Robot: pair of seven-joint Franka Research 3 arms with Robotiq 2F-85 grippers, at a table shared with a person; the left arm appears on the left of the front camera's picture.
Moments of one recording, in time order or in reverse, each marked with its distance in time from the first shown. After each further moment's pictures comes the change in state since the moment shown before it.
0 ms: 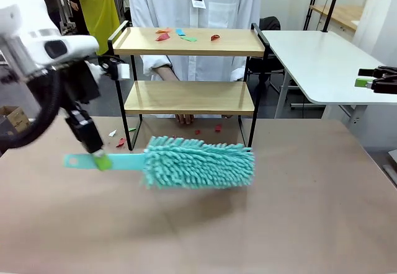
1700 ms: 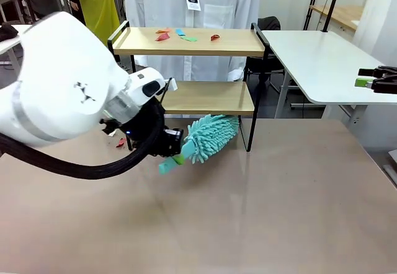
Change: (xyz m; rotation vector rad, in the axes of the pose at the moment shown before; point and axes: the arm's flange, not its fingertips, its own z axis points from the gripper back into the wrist) left arm 0.084 0.004 -0.094 0.236 -0.407 0.472; right arm 0.000 0.000 0.000 0.000 0.000 0.000
